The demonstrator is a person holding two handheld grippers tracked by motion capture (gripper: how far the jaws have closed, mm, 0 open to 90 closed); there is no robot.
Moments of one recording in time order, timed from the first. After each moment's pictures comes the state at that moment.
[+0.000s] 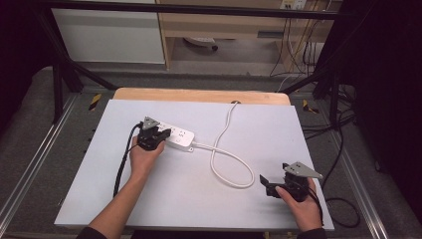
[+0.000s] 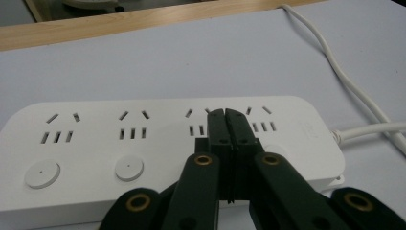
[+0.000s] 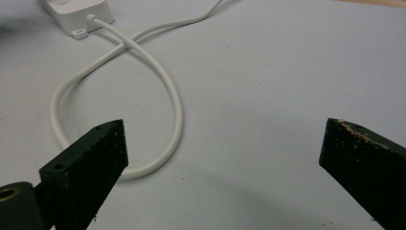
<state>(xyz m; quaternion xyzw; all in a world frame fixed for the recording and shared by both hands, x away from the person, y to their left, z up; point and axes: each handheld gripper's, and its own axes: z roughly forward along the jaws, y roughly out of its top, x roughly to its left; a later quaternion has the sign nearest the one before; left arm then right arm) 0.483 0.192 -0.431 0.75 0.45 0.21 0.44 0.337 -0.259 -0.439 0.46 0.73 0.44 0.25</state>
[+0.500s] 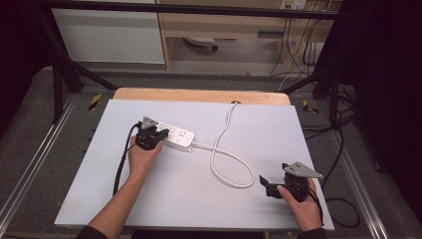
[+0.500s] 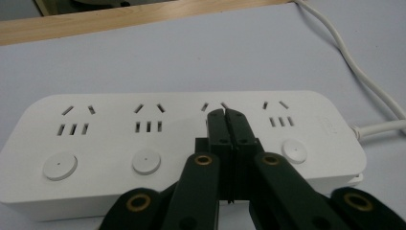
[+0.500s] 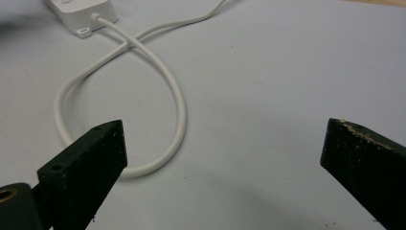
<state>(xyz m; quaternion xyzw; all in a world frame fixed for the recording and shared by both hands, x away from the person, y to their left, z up) 0.486 0.197 -0.434 0.75 0.46 0.21 0.43 0.336 -0.260 -0.439 0.46 0.73 0.44 0.24</state>
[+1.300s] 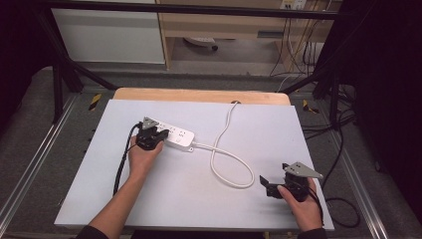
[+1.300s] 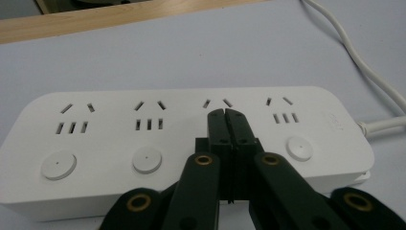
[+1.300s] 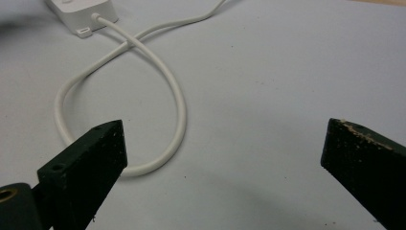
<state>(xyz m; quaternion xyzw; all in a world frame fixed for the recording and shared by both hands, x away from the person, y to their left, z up) 0.487 0.197 -0.437 0.75 0.46 0.22 0.43 0.336 -0.261 -0.439 0.46 0.73 0.44 0.24</state>
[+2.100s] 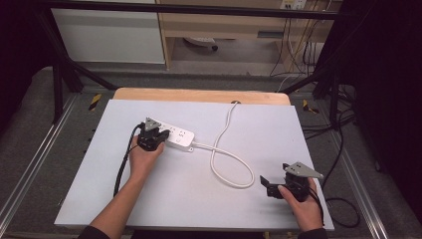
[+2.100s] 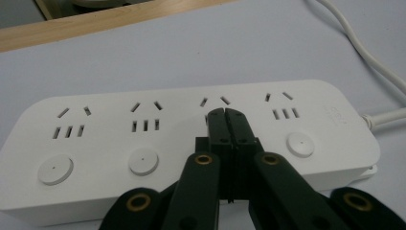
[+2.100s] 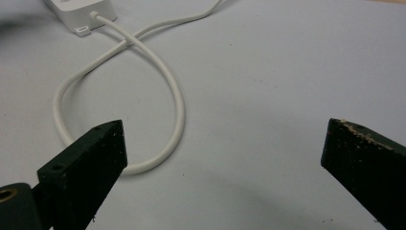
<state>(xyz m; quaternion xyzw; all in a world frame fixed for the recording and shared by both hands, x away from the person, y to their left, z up) 0.486 0.193 -0.439 0.76 0.44 0.23 0.41 0.337 -0.262 -0.439 0.46 0.73 0.44 0.24</state>
